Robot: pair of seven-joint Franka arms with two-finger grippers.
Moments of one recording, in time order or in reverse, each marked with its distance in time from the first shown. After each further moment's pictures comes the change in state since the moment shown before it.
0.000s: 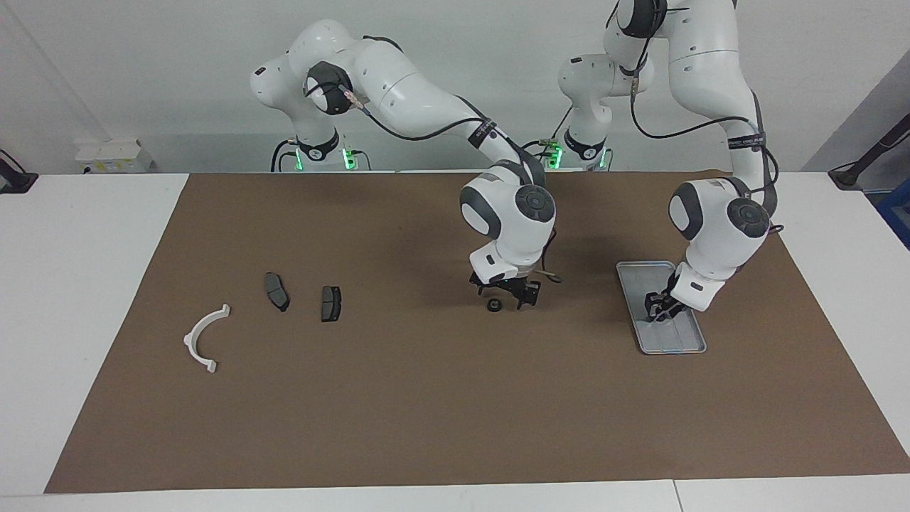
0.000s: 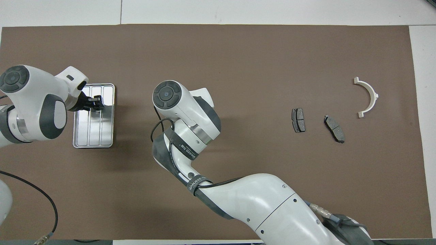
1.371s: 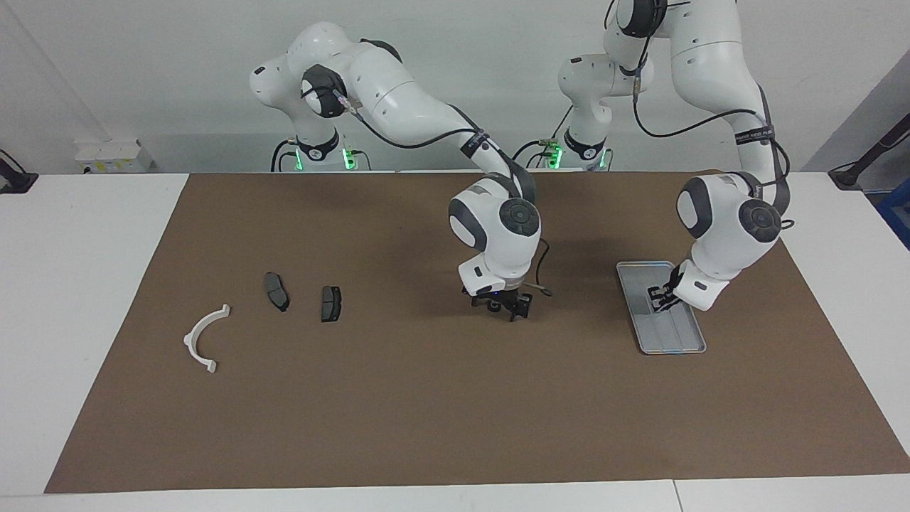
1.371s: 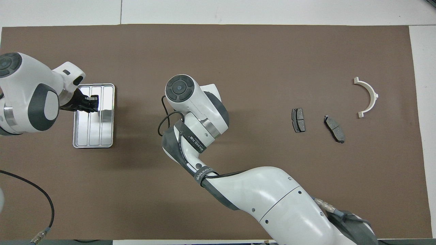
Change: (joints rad) left arm 0.000 -0.012 -0.006 0.127 -0.001 -0.248 -0.034; right arm -0.039 0.008 0.005 -0.031 0.016 0.052 0.003
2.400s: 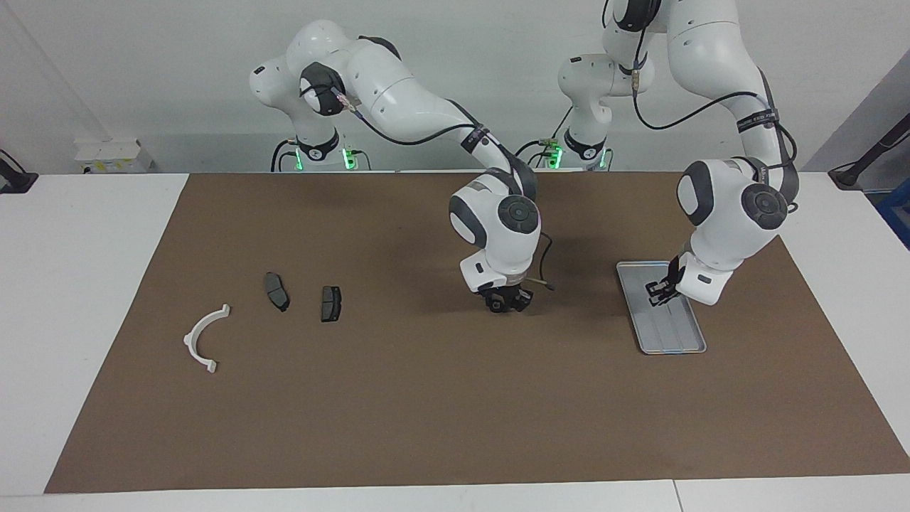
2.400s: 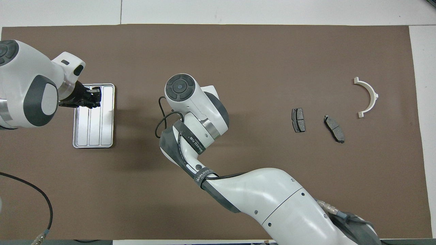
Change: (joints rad) left arm -0.028 -0.020 -0.017 0.036 0.000 -0.050 -0.139; right arm -0.010 -0.024 0.023 -0.013 0.037 -0.012 0.000
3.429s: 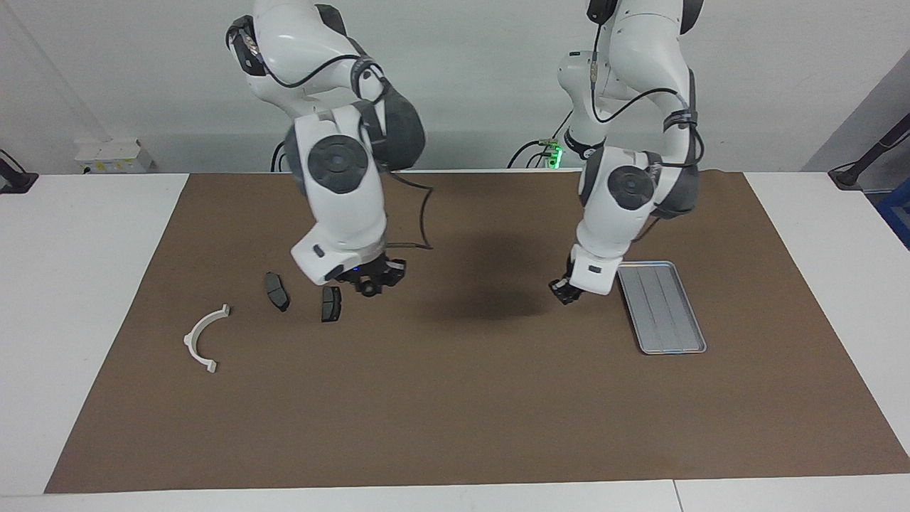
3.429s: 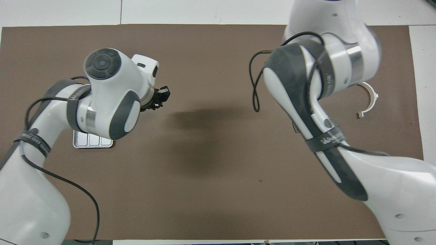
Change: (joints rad) left arm -0.406 0.018 -0.012 0.026 -0.012 0.082 -0.578; right arm -0.428 -0.298 -0.015 0.046 -0.057 -0.433 -0.897
